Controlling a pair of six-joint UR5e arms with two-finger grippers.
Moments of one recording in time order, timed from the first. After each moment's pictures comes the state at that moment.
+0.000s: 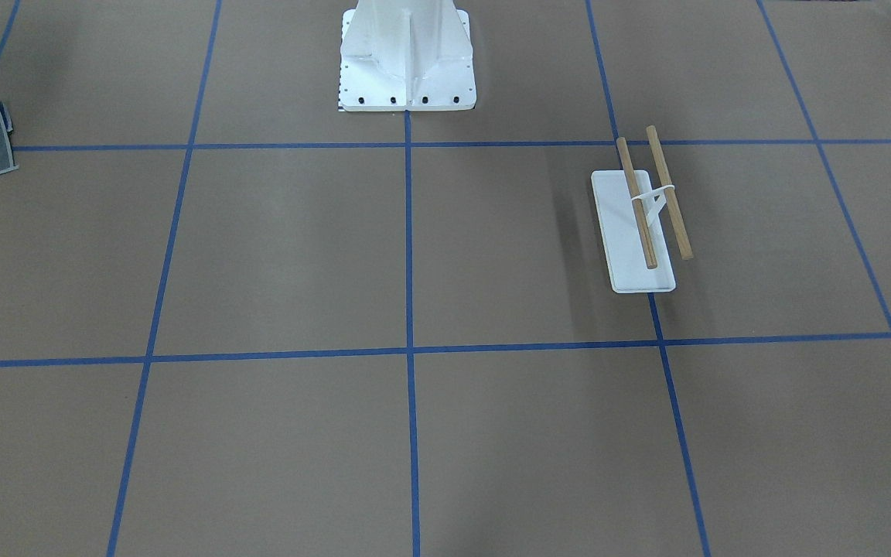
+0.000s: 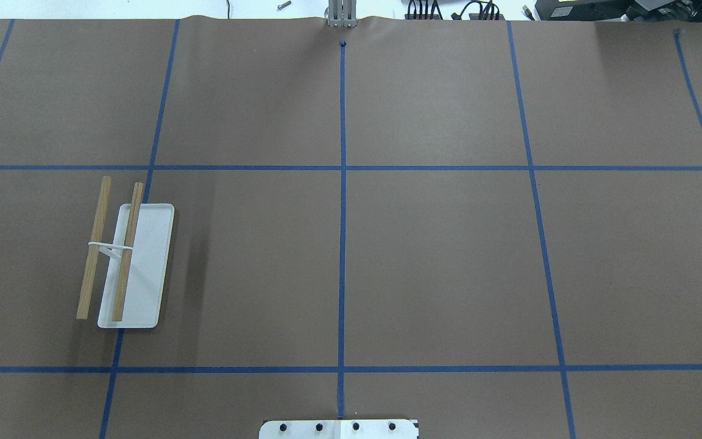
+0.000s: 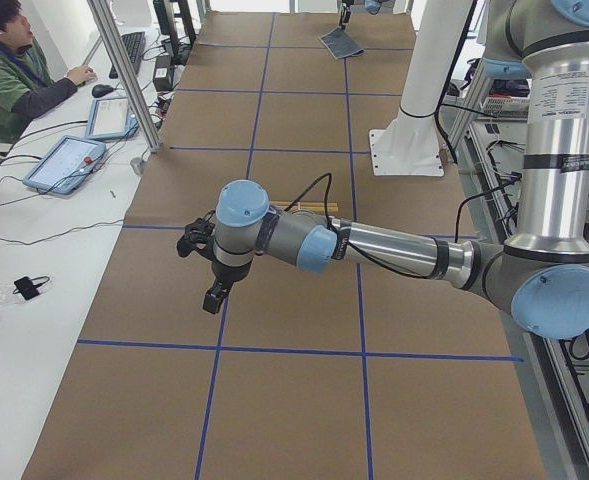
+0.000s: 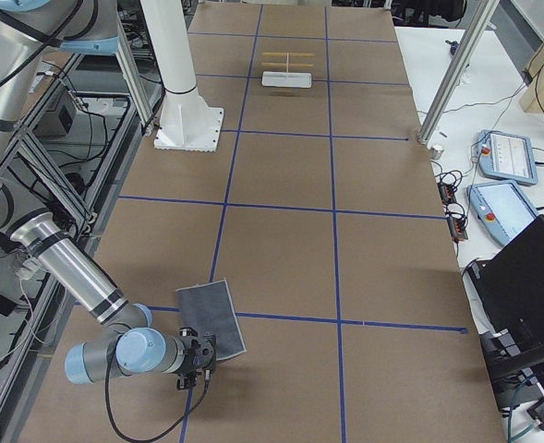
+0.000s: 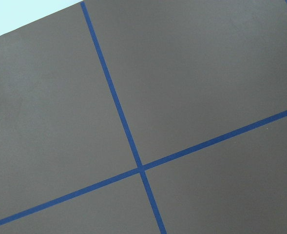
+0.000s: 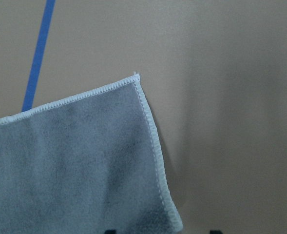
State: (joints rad) left arm -1.56 -1.57 -1.75 -1.77 -2.30 0.10; right arm 1.58 -2.05 1.20 -0.44 2.49 0.09
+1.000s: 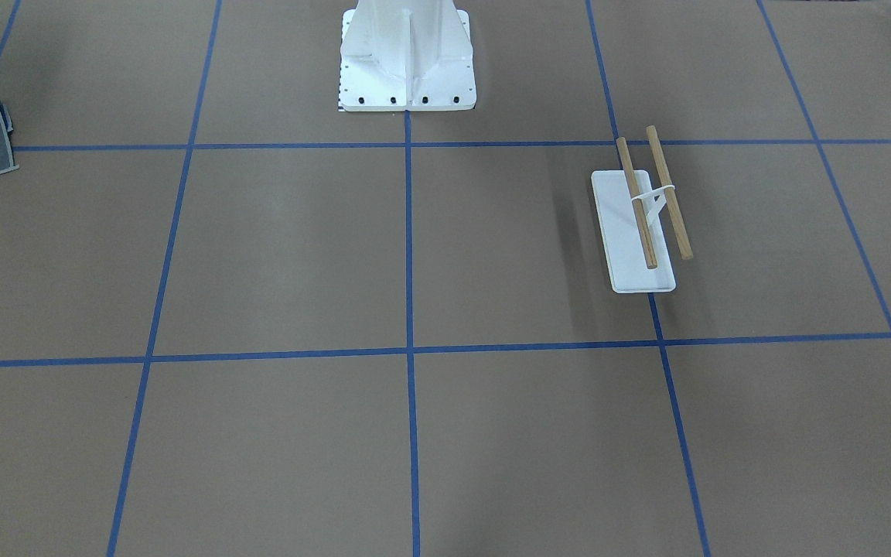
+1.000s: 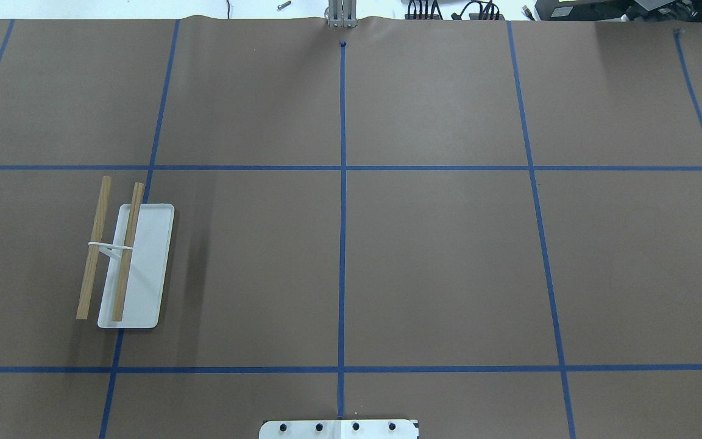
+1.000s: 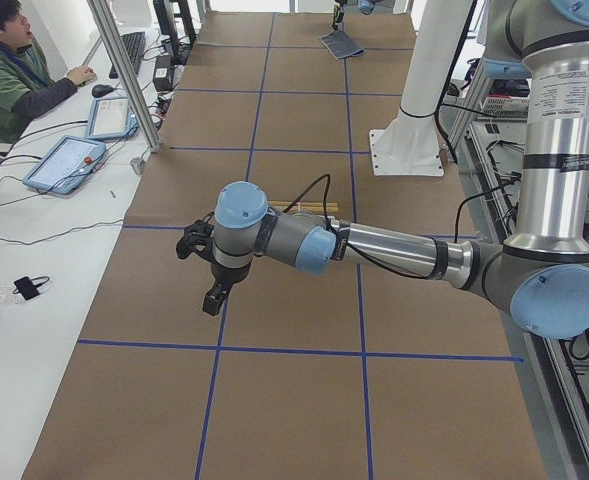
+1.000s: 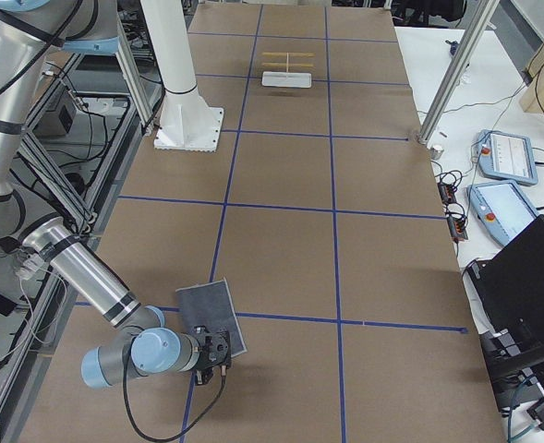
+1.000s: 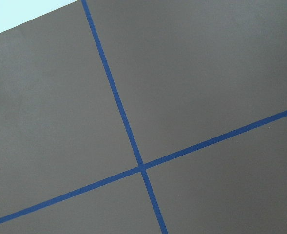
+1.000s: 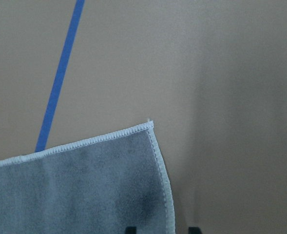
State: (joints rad) left arm -1.56 -1.57 -1.74 -1.77 -2.30 0.10; right arm 1.58 -1.99 1.18 -0.42 2.50 0.10
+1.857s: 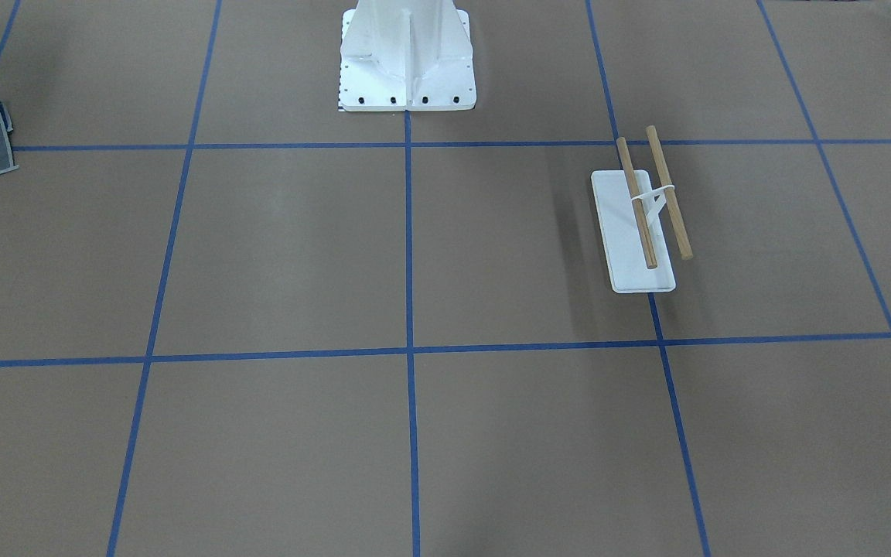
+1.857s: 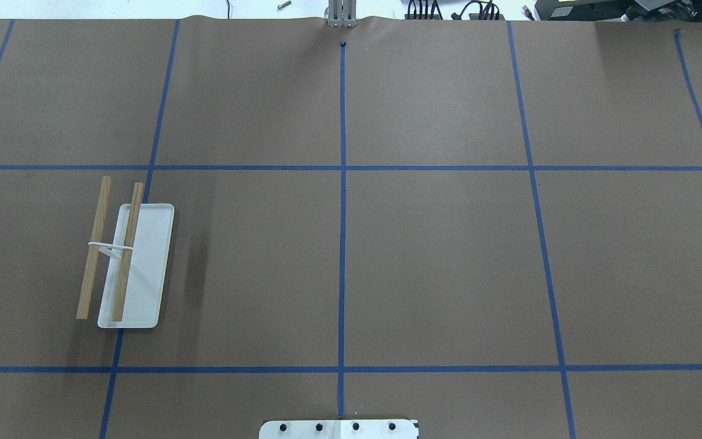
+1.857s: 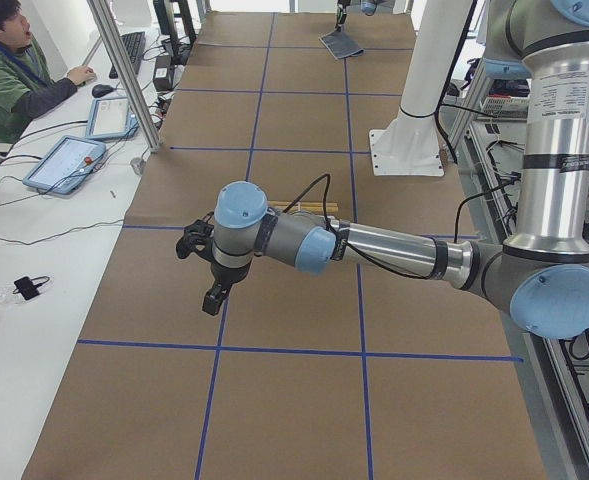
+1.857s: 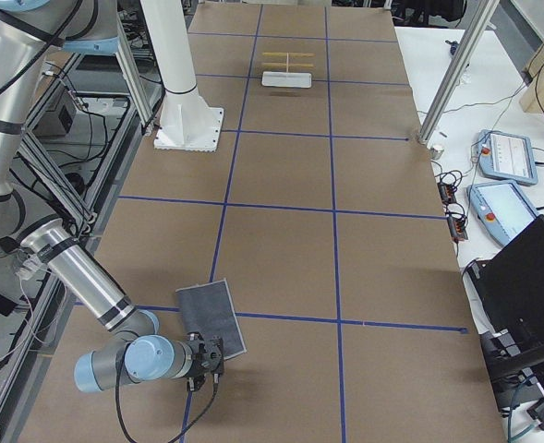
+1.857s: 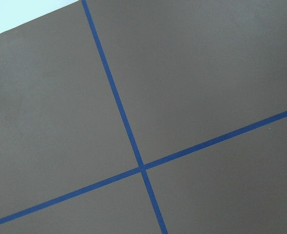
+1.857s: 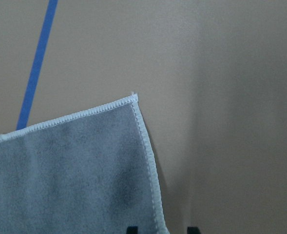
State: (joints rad) left arm -1.56 -1.57 -1.74 -1.77 -2.30 0.10; right arm 1.58 -1.99 1.14 -0.42 2.50 0.09
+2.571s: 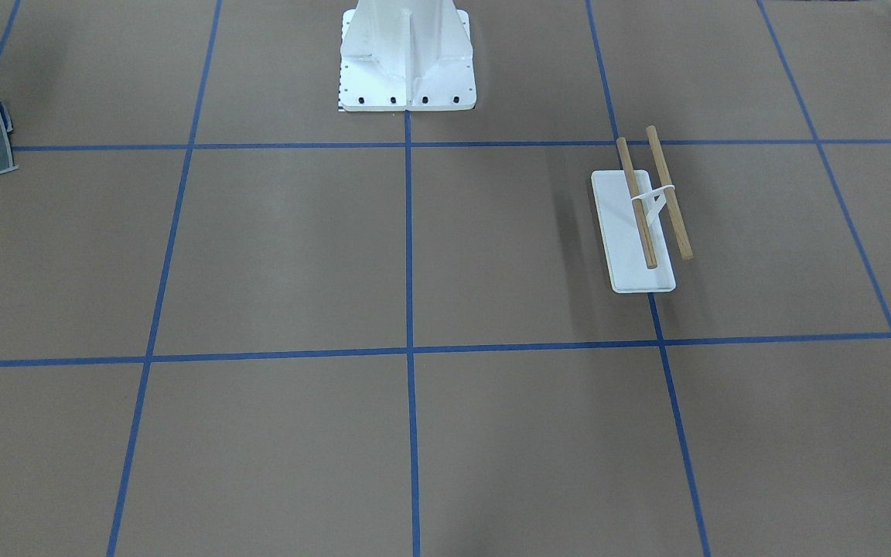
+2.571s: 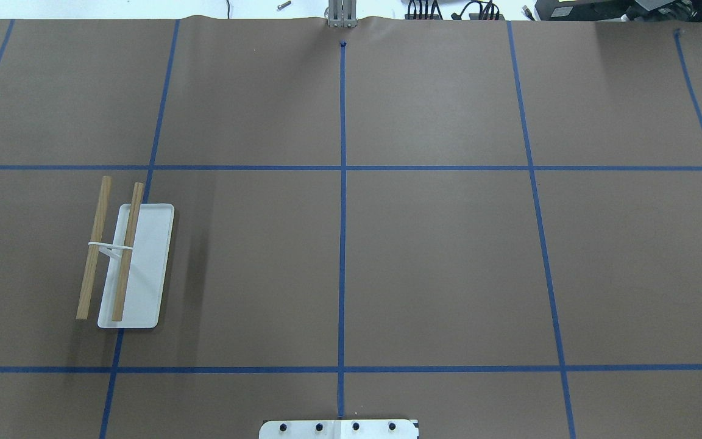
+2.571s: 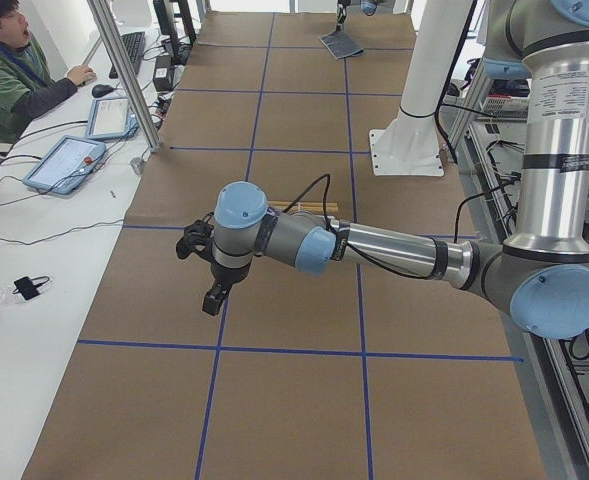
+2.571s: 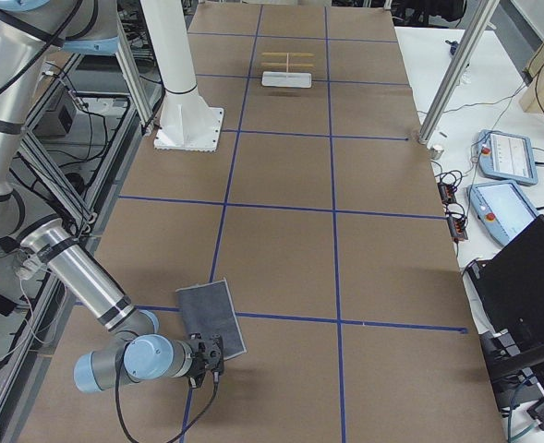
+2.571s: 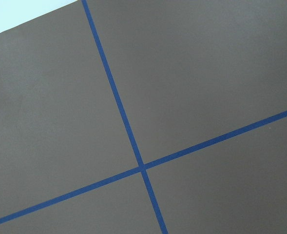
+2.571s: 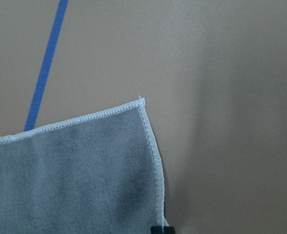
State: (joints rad) left arm -1.56 -1.57 -1.74 -1.77 -2.30 0.10; right arm 1.58 -1.99 1.14 -0.39 2.51 0.08
